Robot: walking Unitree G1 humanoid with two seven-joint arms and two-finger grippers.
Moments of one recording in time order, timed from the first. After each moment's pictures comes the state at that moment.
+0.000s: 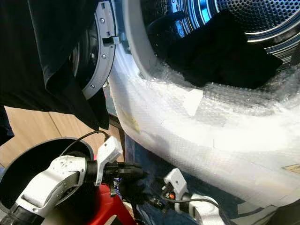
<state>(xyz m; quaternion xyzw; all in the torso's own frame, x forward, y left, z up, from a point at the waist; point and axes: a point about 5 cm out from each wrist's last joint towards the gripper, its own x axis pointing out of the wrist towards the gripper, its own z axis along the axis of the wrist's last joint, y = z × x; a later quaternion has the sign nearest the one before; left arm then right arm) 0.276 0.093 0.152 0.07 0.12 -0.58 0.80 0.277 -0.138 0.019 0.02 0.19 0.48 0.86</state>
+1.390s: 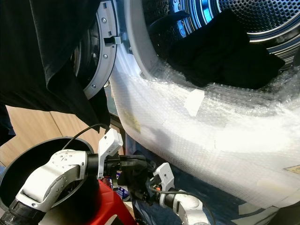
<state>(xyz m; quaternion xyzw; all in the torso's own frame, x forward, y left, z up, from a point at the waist) 0.278 0.091 0.168 0.06 0.09 -0.59 0.80 0.284 -0.103 0.018 0.09 0.18 0.43 0.88</state>
